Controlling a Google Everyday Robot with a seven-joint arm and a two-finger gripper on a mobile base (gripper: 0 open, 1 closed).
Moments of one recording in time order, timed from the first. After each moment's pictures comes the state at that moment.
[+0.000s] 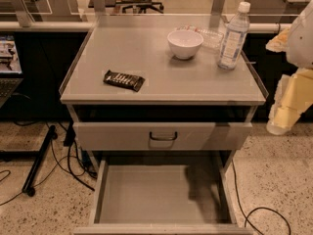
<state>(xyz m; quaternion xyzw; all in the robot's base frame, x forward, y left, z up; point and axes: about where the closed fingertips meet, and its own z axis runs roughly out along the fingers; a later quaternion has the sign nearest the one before) 0.438 -0.217 0.976 -0.60 0.78 -0.03 0.16</state>
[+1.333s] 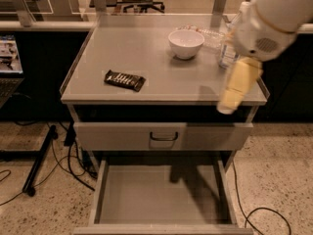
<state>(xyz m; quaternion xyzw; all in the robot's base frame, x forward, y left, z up) 0.501 -0.156 0.958 -0.62 0.76 0.00 0.19</state>
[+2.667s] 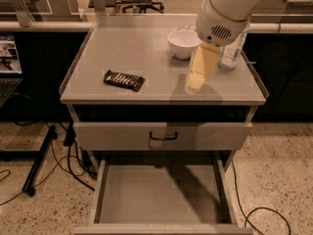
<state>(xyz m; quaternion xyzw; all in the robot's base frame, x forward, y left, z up) 0.561 -0.096 0.961 -0.62 0.75 -0.03 0.22</state>
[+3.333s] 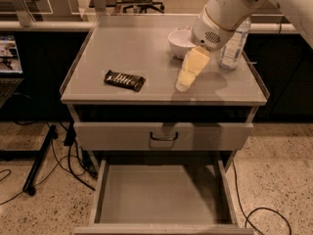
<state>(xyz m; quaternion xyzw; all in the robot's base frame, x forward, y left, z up) 0.607 -0.090 0.915 -0.60 0.76 0.08 0.22</state>
